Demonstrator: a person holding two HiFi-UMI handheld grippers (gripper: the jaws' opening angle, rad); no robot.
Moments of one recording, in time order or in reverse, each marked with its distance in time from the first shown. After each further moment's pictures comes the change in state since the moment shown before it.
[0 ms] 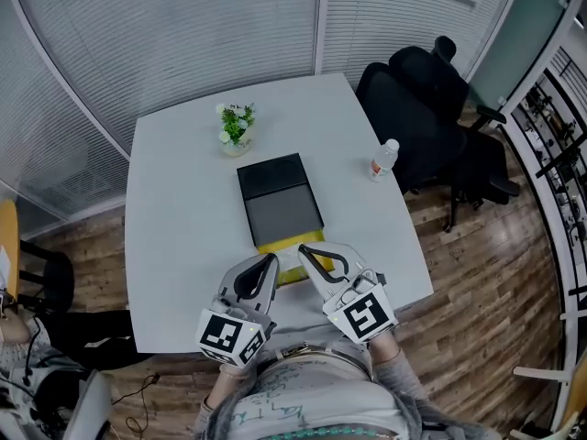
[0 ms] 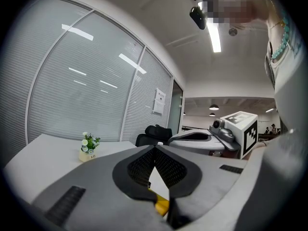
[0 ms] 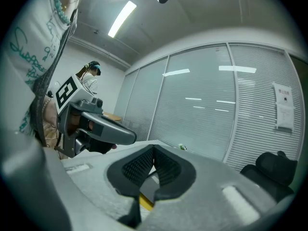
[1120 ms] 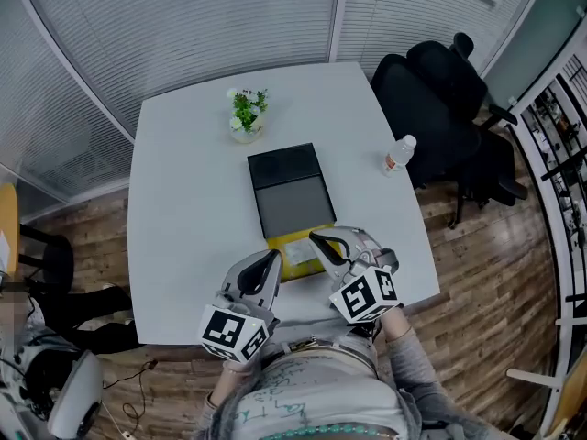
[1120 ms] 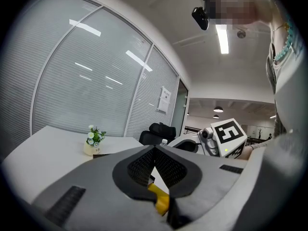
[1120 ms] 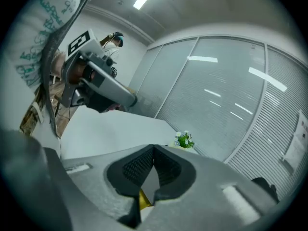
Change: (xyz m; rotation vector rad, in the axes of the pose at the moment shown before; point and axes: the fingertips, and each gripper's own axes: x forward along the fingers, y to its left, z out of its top) left arm -0.006 0.029 -0.013 -0.068 0.025 0.034; right arm 0.043 -0.002 -0.074 -0.306 0.245 0.094
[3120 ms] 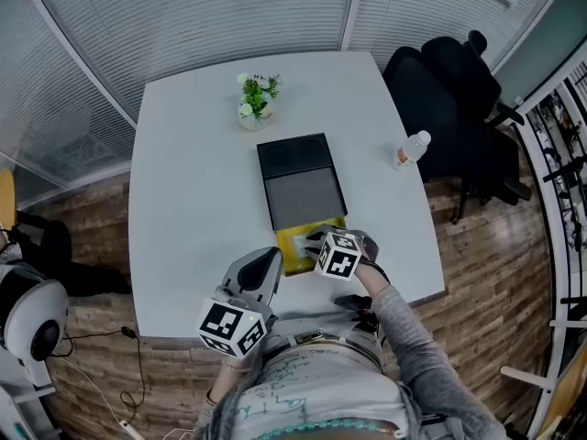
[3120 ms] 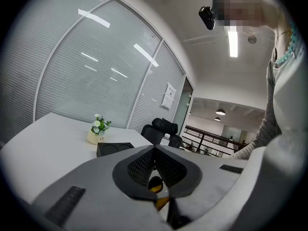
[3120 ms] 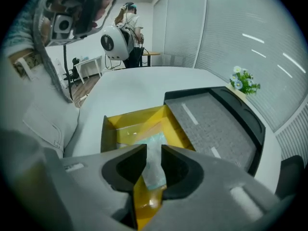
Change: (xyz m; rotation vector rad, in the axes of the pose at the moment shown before) left arm -0.009 0.034 -0.025 -0.097 0.062 0.004; right arm 0.110 0.120 -0.146 0.100 0.445 0.572
